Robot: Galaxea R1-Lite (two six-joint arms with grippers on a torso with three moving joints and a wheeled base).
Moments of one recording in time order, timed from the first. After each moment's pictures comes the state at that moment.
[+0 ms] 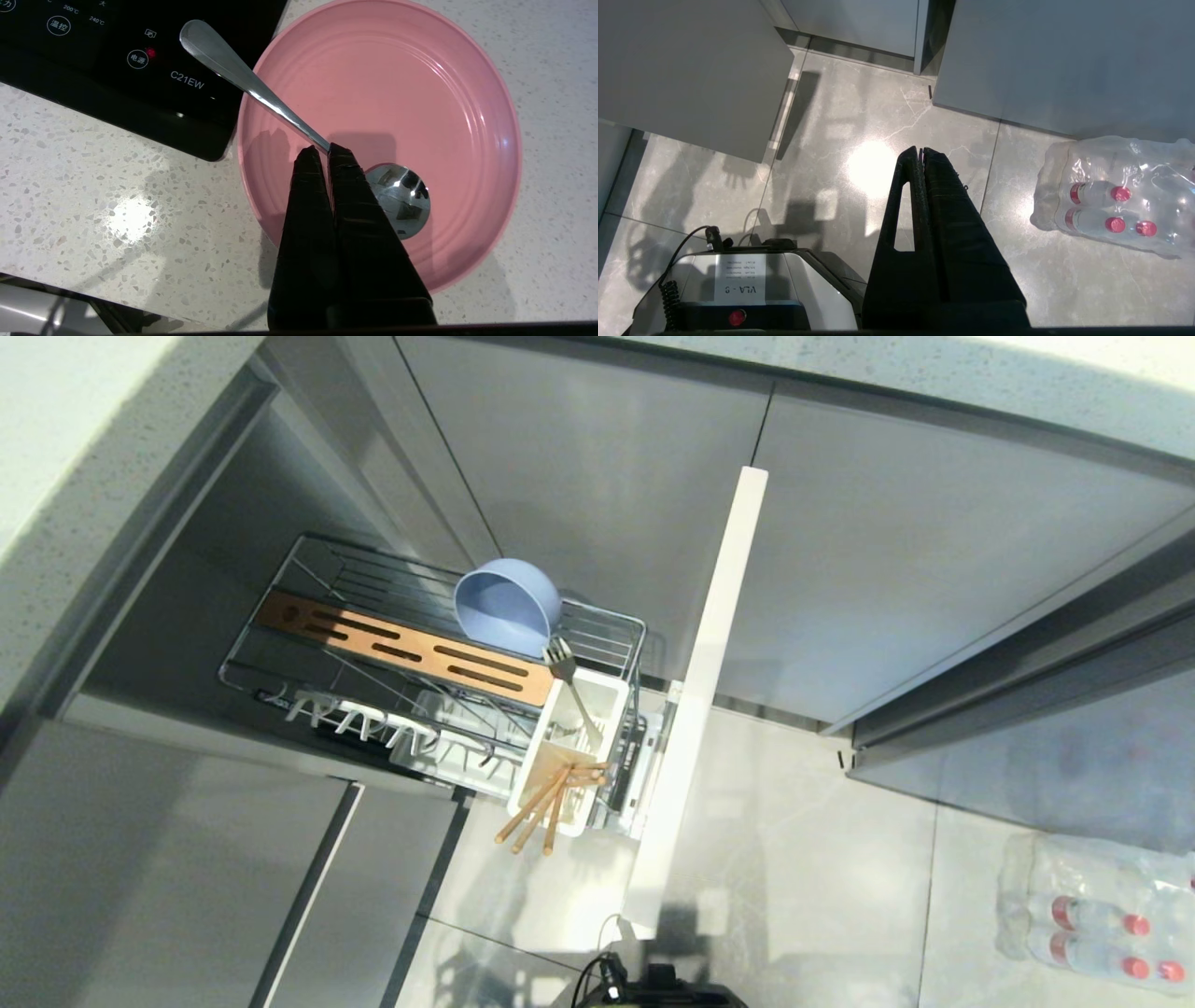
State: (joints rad) left arm 1.03 1.13 -1.79 1.10 -0.06 -1.04; right arm 0.00 0.00 0.00 0.00 -0.01 0.03
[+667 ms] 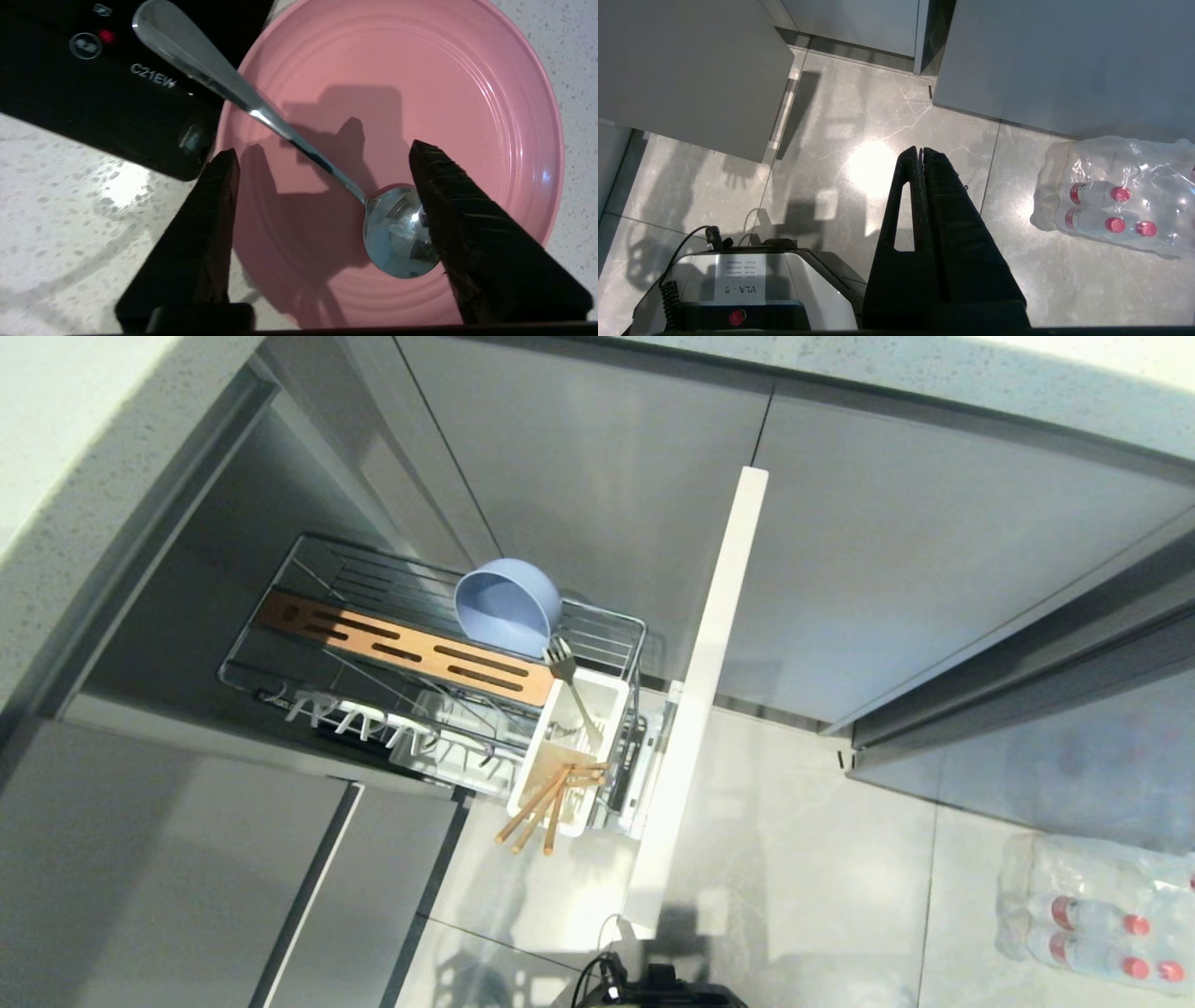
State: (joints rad) left arm 1.05 1.20 -1.71 1.02 -0.16 -1.06; right arm 0.00 0.00 0.00 0.00 -0.01 0.03
